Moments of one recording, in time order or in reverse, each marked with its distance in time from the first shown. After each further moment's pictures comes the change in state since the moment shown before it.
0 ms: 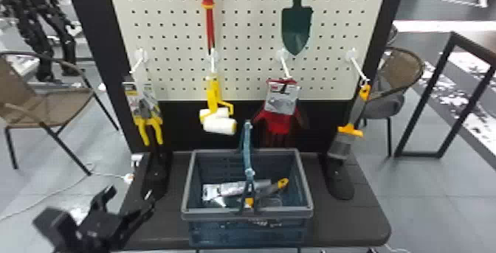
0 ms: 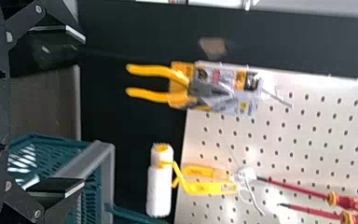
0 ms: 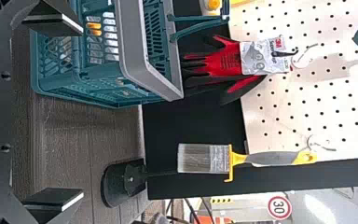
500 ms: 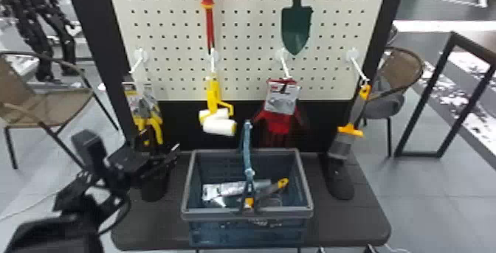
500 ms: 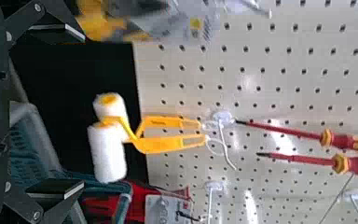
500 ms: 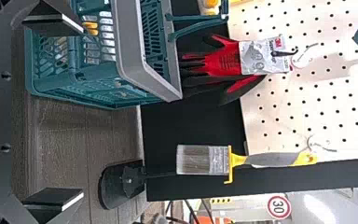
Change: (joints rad) left arm -0.303 0.035 -0.041 0.085 -0.101 0.170 -0.229; right arm -0.018 0.008 0.003 0.013 0.000 0.000 0.000
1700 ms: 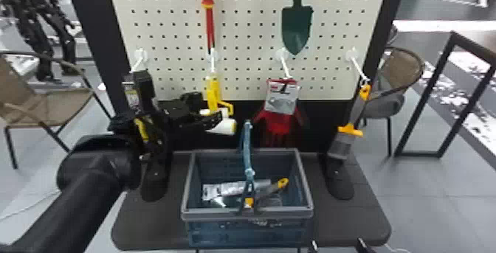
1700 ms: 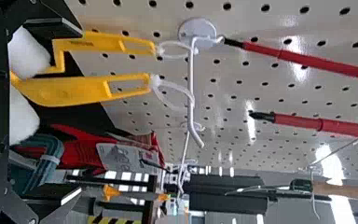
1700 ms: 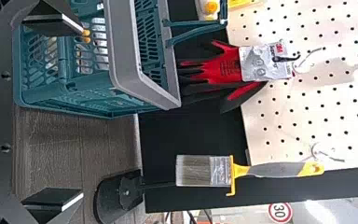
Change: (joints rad) left arm -0.571 0.090 -0.379 0.721 0.239 -0.122 -0.260; right arm -0.048 0.021 0.014 0.050 -0.002 -0.006 0.014
